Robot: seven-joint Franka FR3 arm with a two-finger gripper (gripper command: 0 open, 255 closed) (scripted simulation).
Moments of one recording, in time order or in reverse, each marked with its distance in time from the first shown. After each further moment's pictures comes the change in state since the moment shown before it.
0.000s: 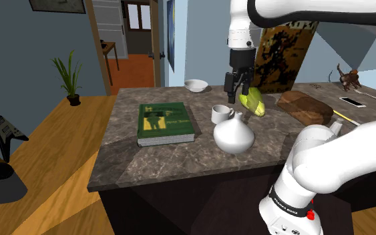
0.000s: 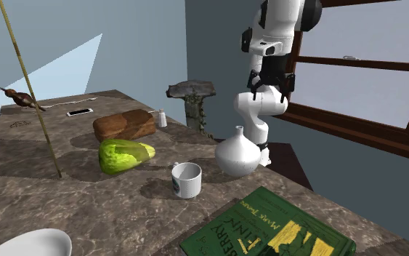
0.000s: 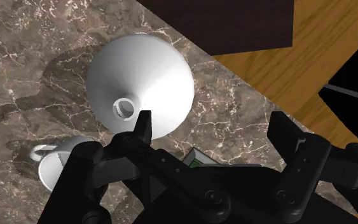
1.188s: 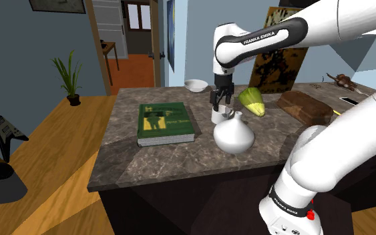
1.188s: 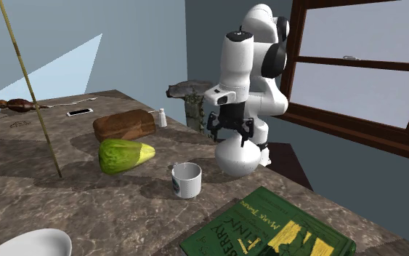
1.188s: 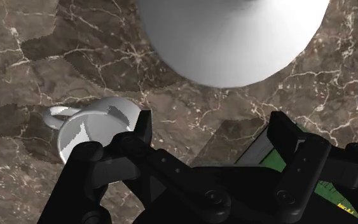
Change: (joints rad) arm -0.078 0.381 -0.204 -0.043 -0.139 0.459 -0.175
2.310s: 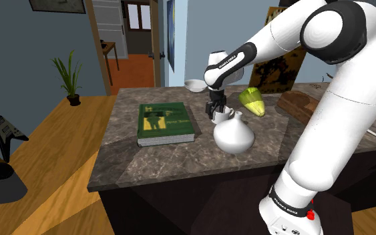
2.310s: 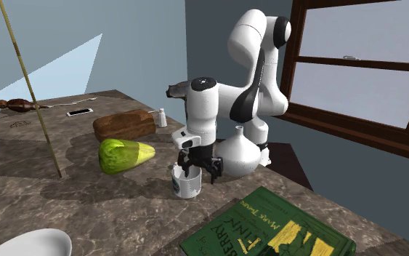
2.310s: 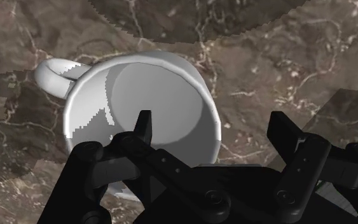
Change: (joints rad) arm -0.042 0.406 -0.118 0.092 0.041 0.338 -0.146
